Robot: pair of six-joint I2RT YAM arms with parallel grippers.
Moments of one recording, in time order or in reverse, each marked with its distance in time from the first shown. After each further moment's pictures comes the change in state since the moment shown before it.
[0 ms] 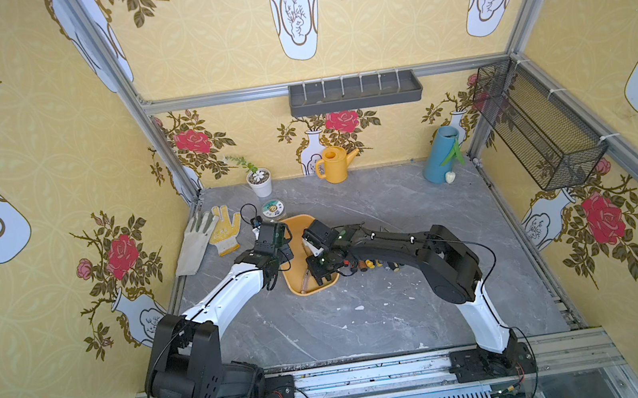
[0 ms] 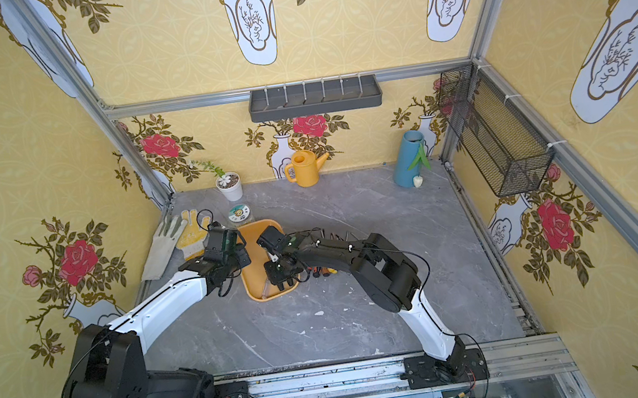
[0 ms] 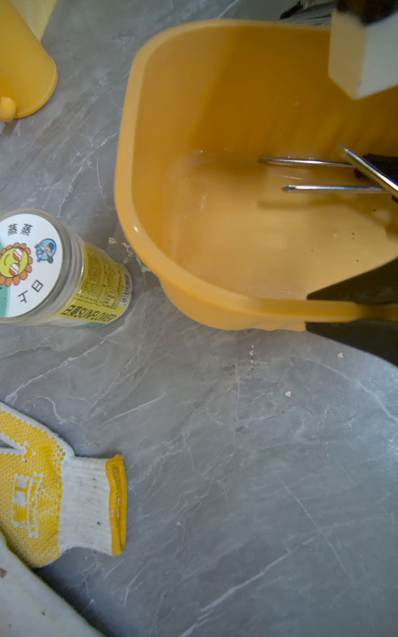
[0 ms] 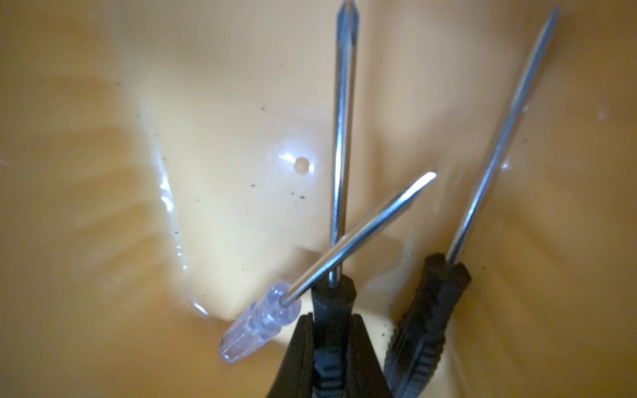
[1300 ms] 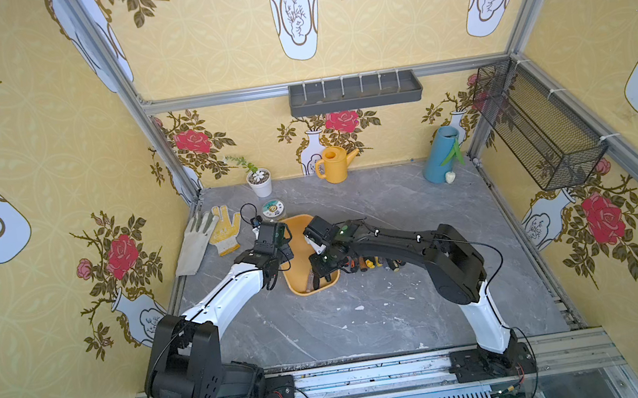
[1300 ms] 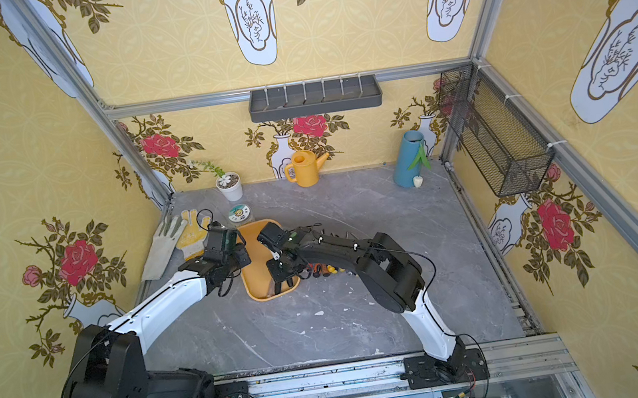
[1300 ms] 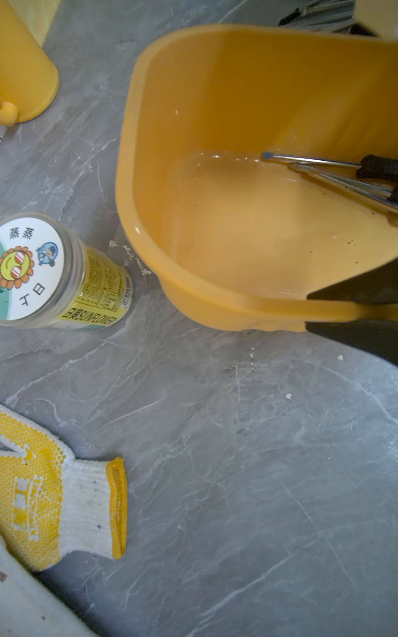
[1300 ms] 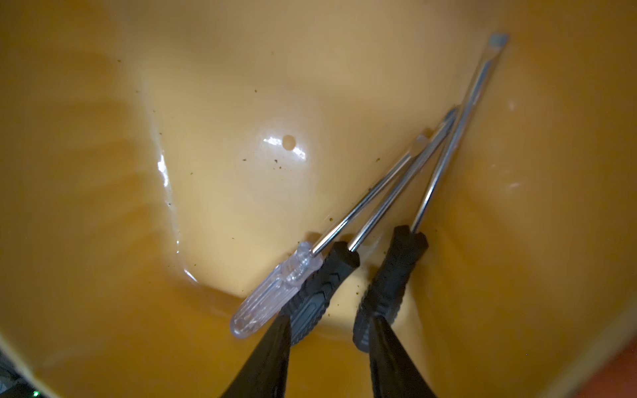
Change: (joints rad) left arm 0.000 -0.004 0.002 0.000 0.008 0.000; right arm -0.005 -0.016 0.034 -0.130 0.043 -0.049
